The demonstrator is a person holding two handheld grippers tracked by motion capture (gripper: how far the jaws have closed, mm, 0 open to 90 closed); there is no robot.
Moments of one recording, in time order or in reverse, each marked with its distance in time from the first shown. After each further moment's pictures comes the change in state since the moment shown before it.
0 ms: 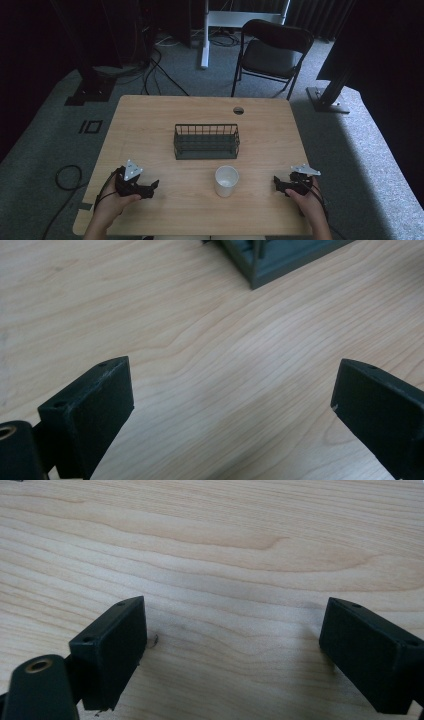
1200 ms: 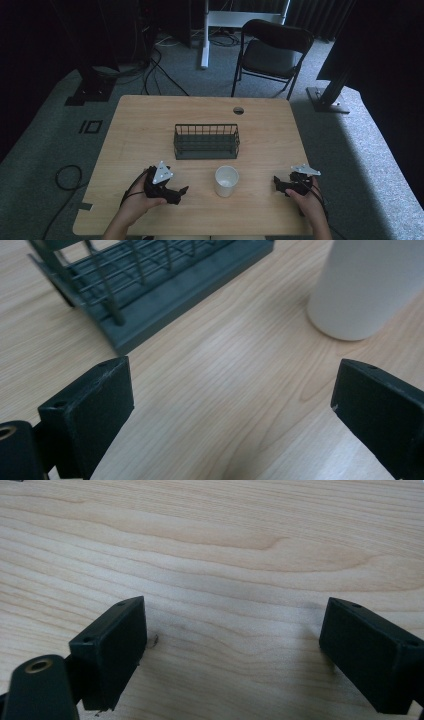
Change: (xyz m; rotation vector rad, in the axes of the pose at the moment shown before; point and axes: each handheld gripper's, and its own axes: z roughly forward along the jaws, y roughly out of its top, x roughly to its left) left arm -0.070 0.038 0.018 -0.053 -0.220 0.144; right arm 0.000 0.000 0.000 0.000 0.000 0.000
